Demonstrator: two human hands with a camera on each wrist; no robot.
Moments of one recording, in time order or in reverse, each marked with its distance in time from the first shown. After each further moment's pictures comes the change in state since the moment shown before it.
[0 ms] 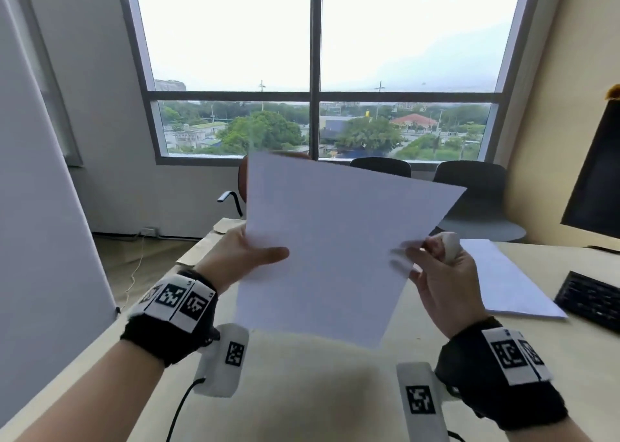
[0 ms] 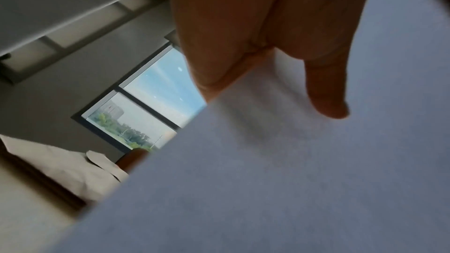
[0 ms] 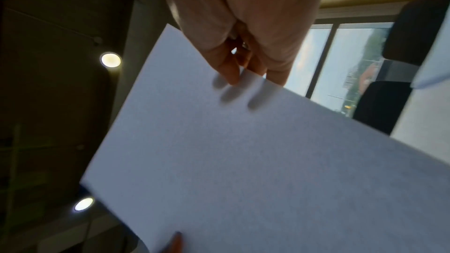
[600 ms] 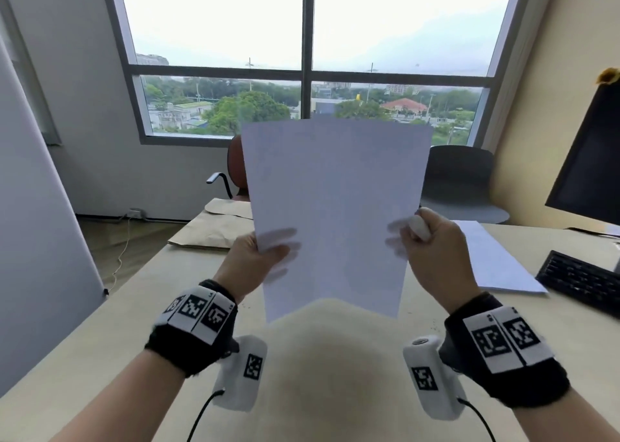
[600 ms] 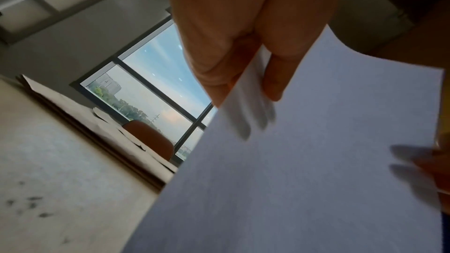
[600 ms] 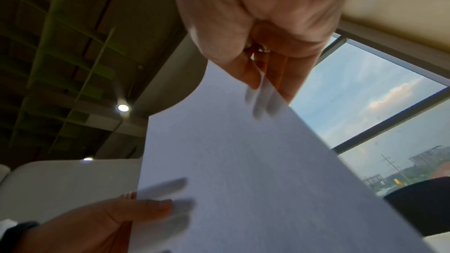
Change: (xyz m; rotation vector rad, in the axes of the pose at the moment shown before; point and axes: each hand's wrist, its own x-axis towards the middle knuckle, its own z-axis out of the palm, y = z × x) left_hand -0.014 -0.040 0.028 -0.077 0.075 -0.138; right_hand -0.009 -0.007 0.009 -0.863 0.027 -0.239
